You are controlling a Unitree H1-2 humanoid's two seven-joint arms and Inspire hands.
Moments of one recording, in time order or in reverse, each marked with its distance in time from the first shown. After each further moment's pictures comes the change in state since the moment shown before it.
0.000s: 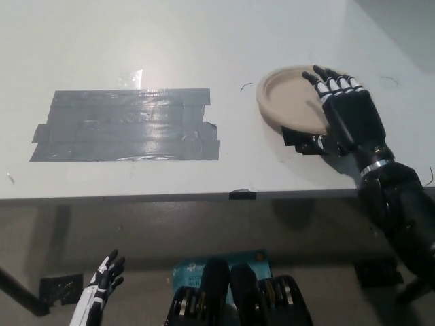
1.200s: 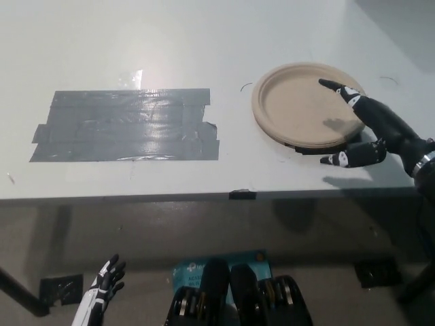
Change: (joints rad) left_arm -0.007 -0.001 0.001 0.023 0.000 0.026 0.000; right_arm 0.092 -0.204 -0.070 -0.476 0.690 0.183 0.514
